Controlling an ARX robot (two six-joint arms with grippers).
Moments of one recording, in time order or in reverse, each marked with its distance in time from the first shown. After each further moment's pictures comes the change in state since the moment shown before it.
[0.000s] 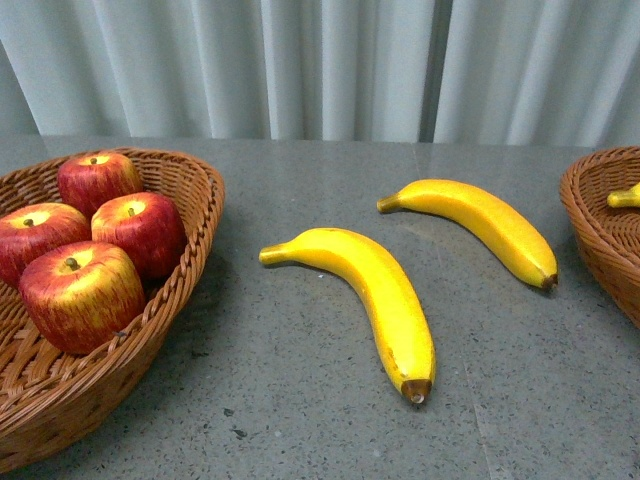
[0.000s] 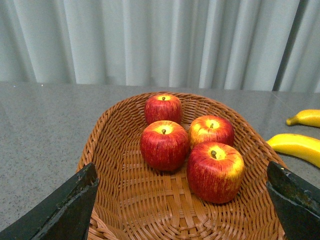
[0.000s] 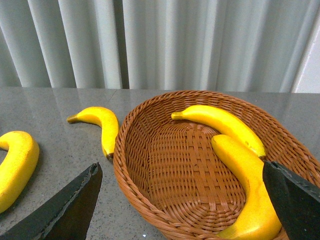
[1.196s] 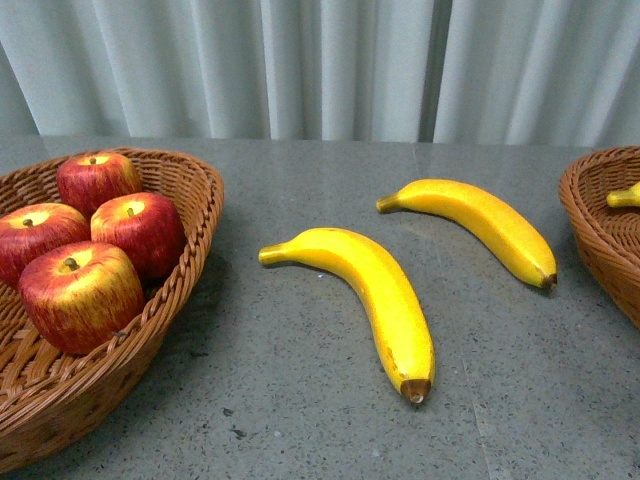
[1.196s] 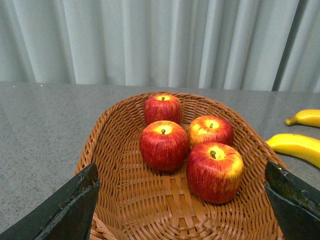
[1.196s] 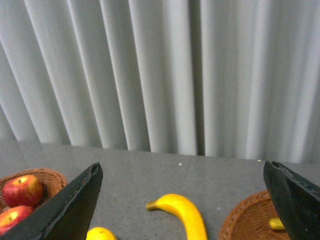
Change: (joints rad) left arm 0.000 0.000 0.000 0.000 0.000 0.003; right arm 0.255 0.980 0.447 0.676 -0.015 0.116
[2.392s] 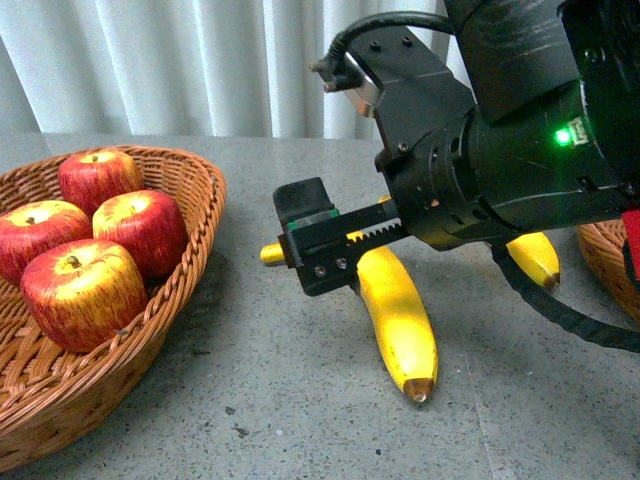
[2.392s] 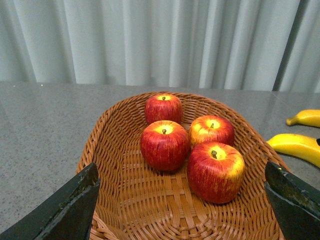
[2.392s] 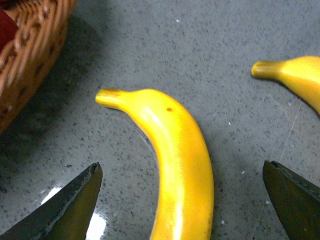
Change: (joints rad) left arm 0.000 0.000 0.000 0.000 0.000 0.000; right arm 0.290 0.803 0.591 -0.587 0.064 -0.096
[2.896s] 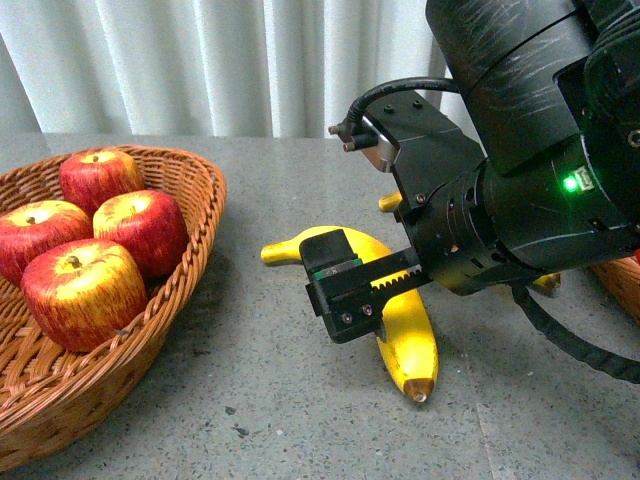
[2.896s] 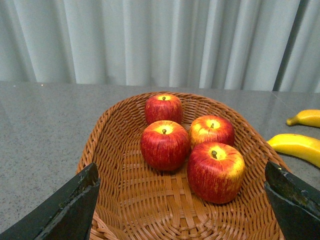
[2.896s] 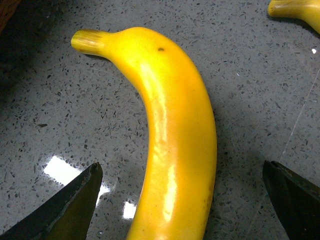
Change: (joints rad) left arm 0.000 0.000 0.000 0.000 0.000 0.000; right arm -0.022 0.038 -0.001 -0.088 -0.026 0.002
